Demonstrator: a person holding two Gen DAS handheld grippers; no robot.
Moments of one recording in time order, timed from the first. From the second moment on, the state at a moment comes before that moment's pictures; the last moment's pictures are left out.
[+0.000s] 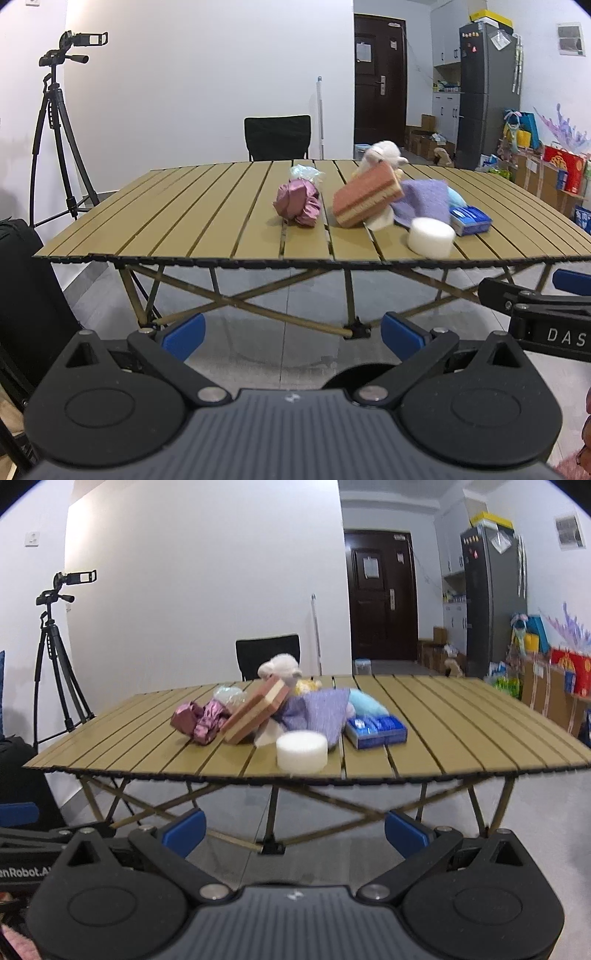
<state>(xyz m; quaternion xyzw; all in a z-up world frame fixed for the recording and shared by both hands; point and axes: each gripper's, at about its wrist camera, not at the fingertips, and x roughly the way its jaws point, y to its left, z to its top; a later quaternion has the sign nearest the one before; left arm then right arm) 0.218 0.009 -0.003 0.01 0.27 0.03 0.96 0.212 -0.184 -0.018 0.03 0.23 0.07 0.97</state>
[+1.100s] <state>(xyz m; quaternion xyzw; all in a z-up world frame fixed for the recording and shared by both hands) 0.345 0.063 -0.012 -0.04 0.31 0.05 0.95 0.386 -0.164 -0.063 0.05 0.23 0.09 0.97</state>
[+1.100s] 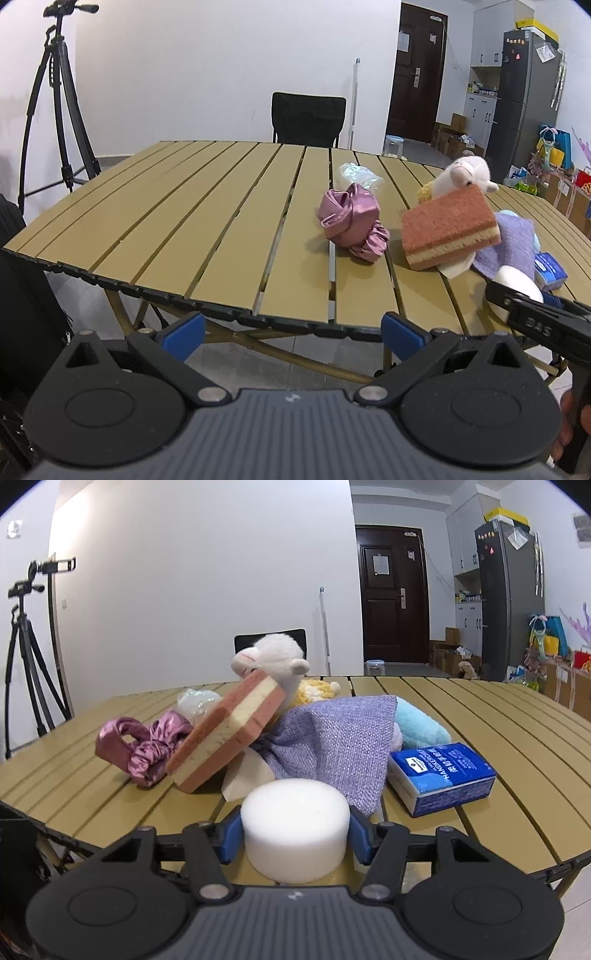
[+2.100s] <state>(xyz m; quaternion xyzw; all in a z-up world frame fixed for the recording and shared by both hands) 0.477 0.035 -0.007 -0.04 0.30 0.08 0.95 0.394 -0.255 -0.040 0.09 0.15 0.00 0.98</state>
